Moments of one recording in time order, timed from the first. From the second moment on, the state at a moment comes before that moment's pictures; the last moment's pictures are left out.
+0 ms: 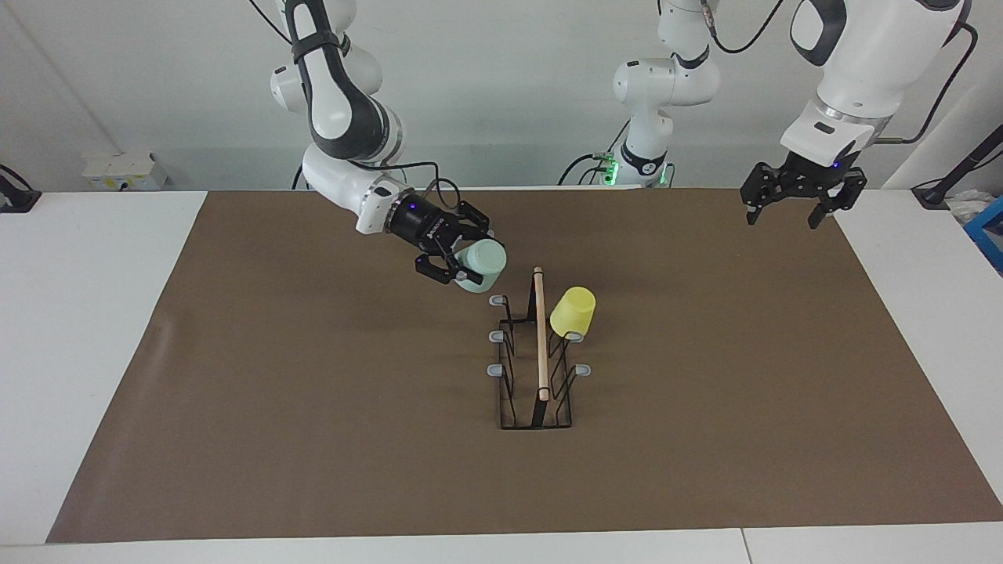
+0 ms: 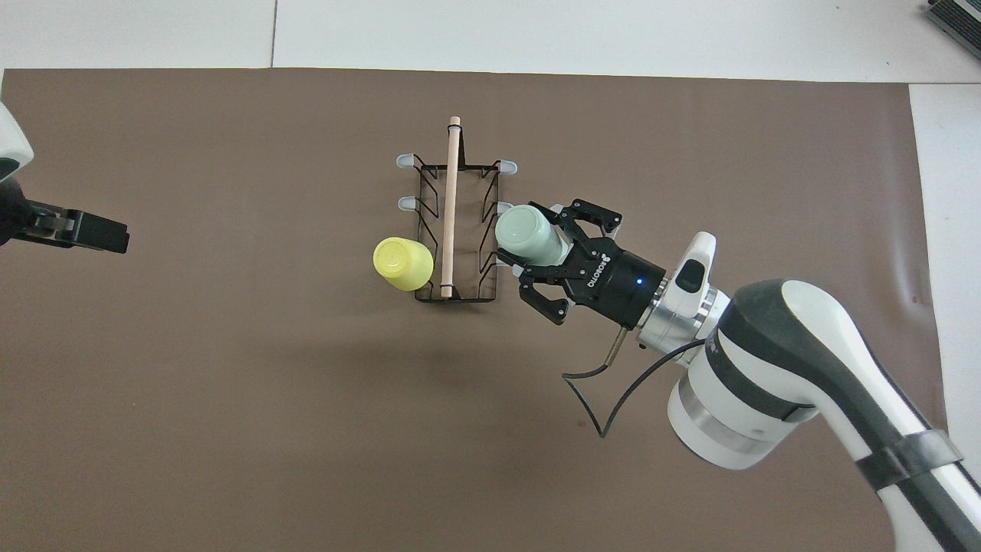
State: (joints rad) left arm -0.08 -0.02 0.00 -1.61 0.04 1.64 0.13; right arm 0.37 0.01 0.06 -2.18 2.11 2.46 -2.24
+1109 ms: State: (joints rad) left arm -0.09 -0.02 0.04 -1.61 -0.01 1.61 0.14; right arm 0.40 0.10 0.06 -2.17 2.30 2.43 -2.47
